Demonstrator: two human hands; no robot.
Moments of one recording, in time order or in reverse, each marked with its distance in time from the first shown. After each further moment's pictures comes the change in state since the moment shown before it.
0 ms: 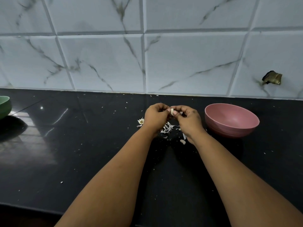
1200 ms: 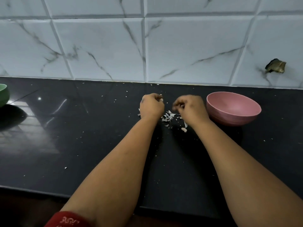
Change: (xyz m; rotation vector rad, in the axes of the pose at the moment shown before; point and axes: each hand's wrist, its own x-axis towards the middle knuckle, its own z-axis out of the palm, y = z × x) left_hand 0.001 -0.001 -0.010 0.522 0.224 -0.017; right_hand 0.001 -0.005 -0.015 -0.690 -0.101 -0.363
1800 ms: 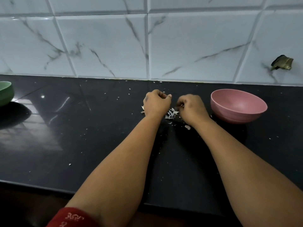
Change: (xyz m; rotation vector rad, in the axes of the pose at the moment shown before) left_hand 0.001 -0.002 0.006 -0.062 0.054 -0.005; right_hand 0.001 -0.002 0.009 -0.130 -0.043 0.029
